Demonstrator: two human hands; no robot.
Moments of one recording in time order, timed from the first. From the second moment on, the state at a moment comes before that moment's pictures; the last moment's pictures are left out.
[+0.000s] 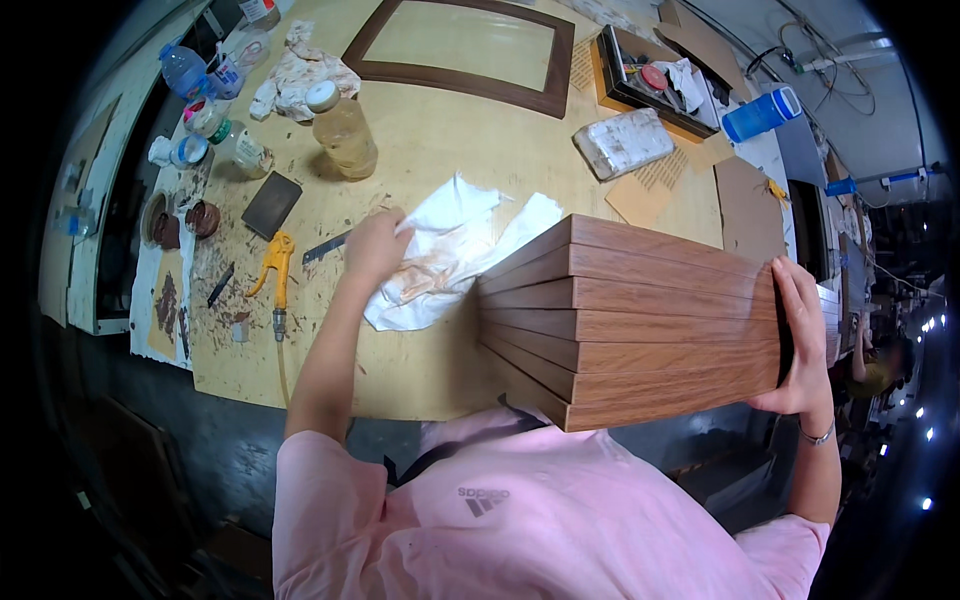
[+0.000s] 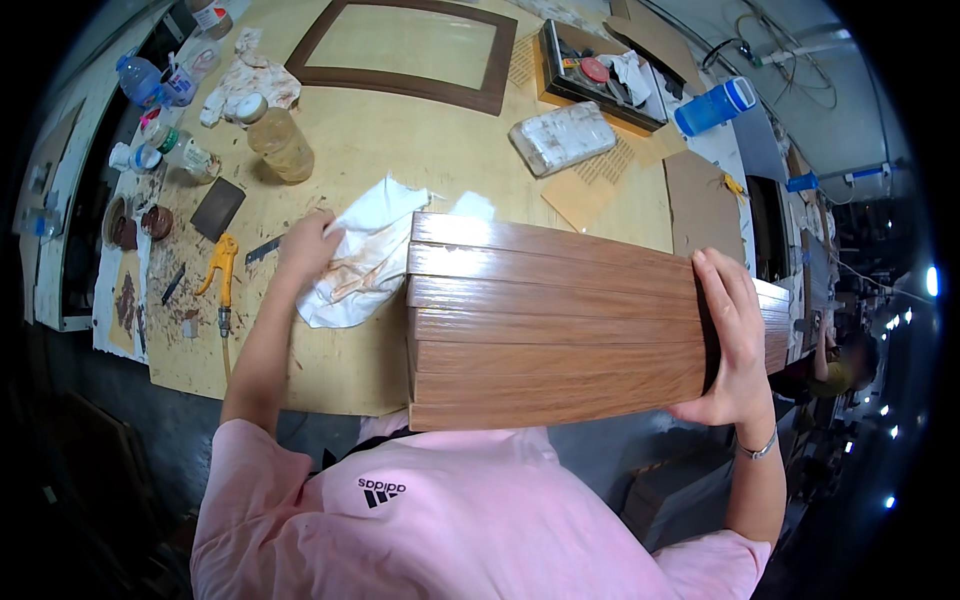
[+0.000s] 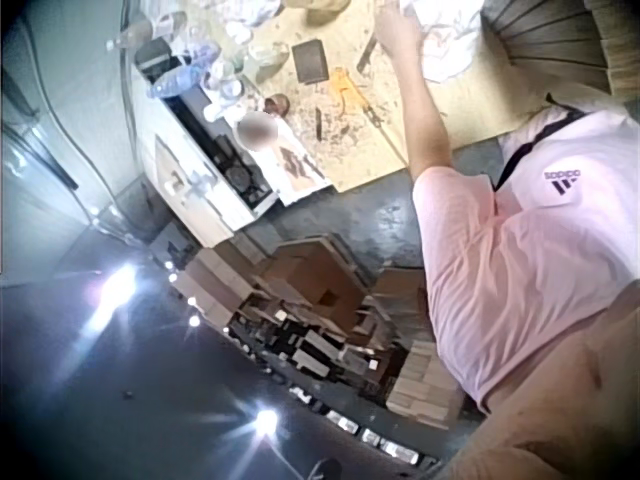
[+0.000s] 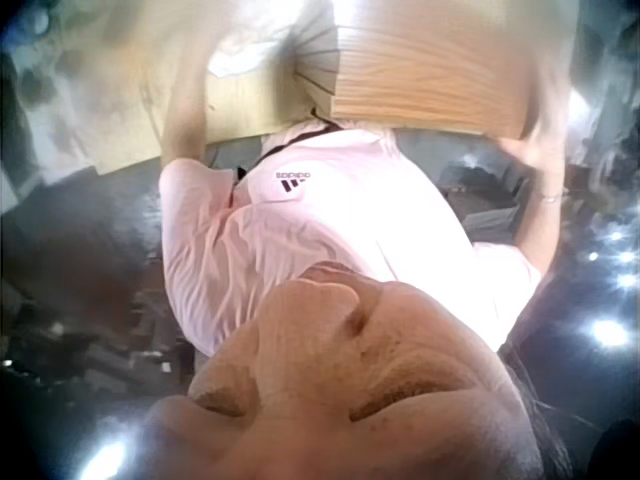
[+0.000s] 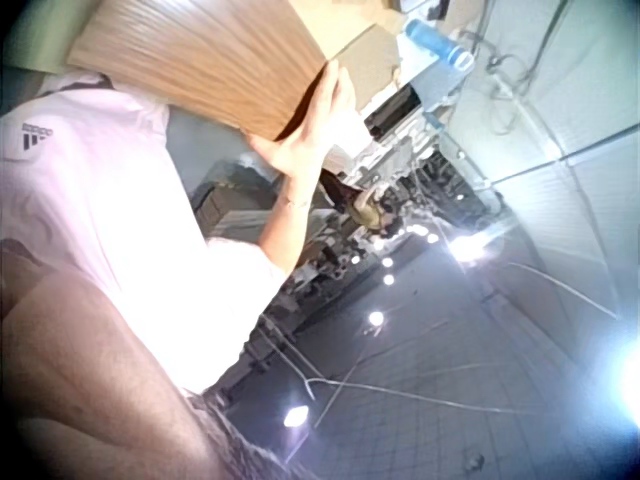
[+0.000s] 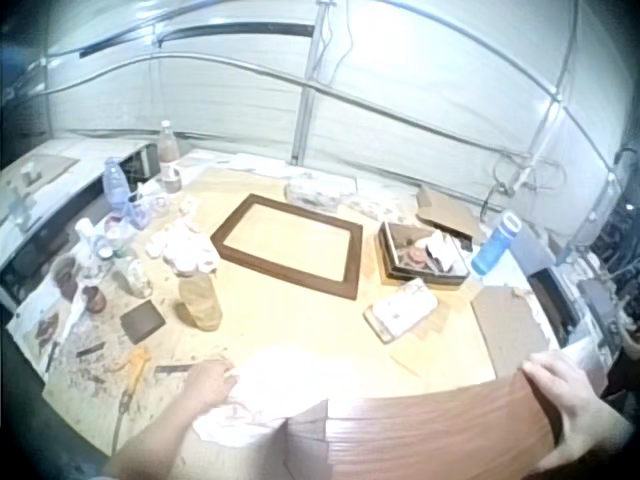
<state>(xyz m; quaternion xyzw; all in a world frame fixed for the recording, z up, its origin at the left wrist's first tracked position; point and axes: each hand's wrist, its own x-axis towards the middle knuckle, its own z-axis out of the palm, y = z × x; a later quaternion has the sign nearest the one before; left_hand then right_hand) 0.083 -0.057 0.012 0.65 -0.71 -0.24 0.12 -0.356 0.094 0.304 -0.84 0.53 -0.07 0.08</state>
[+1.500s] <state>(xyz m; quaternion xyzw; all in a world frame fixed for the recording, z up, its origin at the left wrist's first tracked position) 0.113 -0.060 0.109 0.60 -0.65 -0.23 0.41 -0.348 0.094 0.304 -0.85 0.52 -0.09 0.06</state>
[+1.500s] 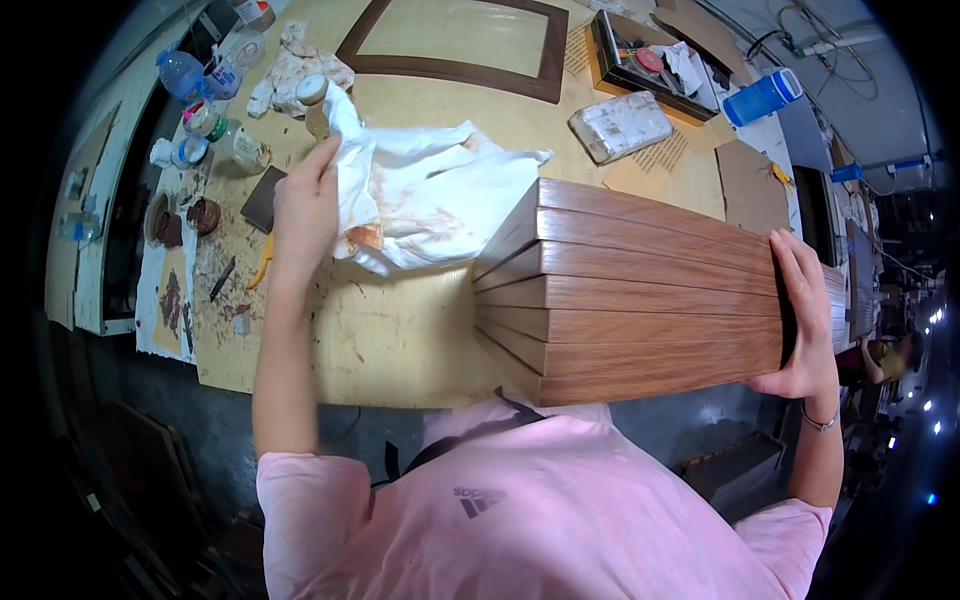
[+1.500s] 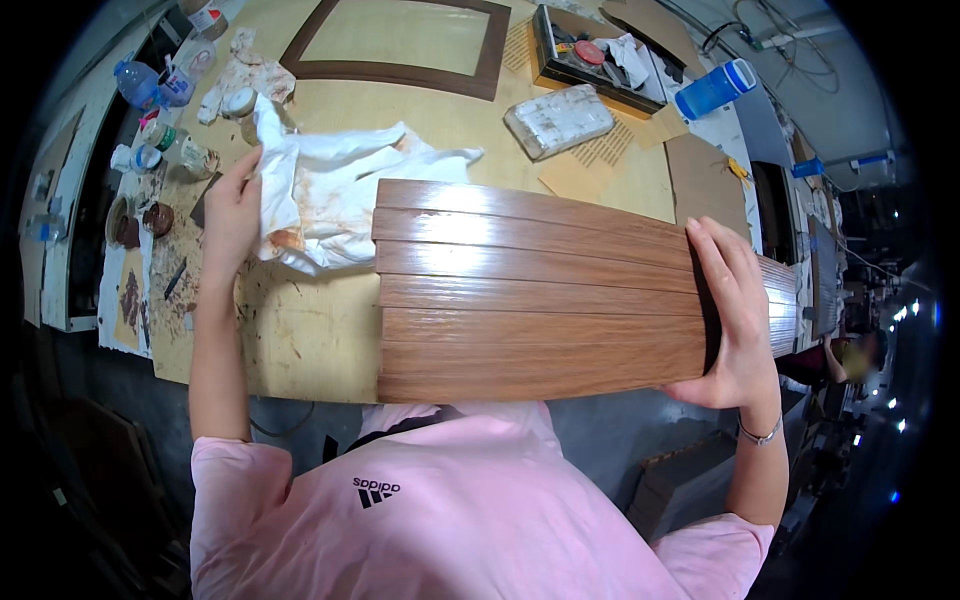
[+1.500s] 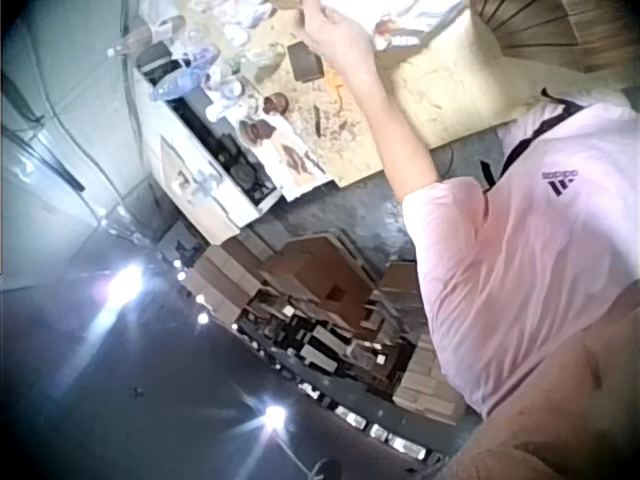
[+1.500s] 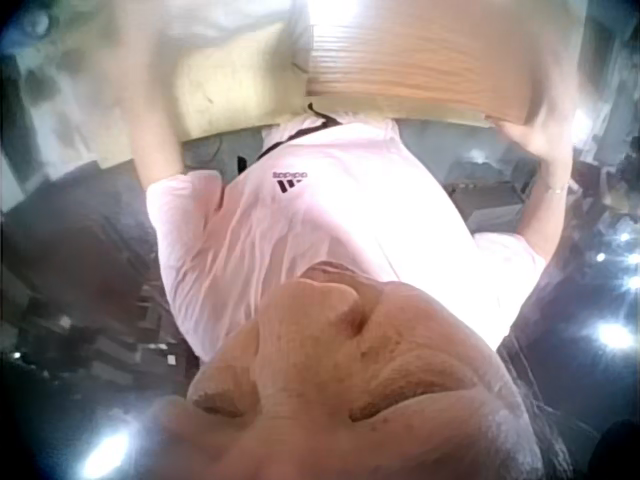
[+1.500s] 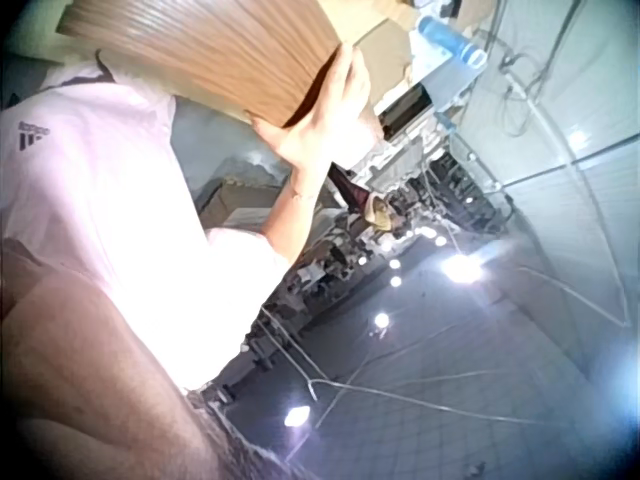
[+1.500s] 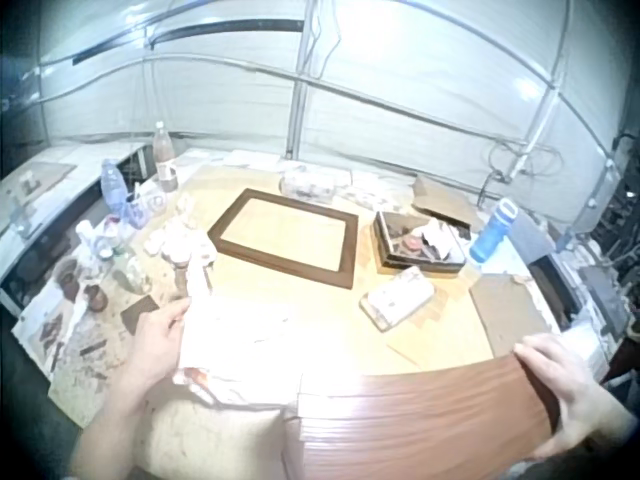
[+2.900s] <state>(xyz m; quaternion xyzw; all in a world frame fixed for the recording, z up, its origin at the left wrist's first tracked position) 0.117 -0.092 0.046 0.61 -0.79 0.08 0.06 -0.357 0.093 0.301 -0.84 0.53 -0.07 0.06</state>
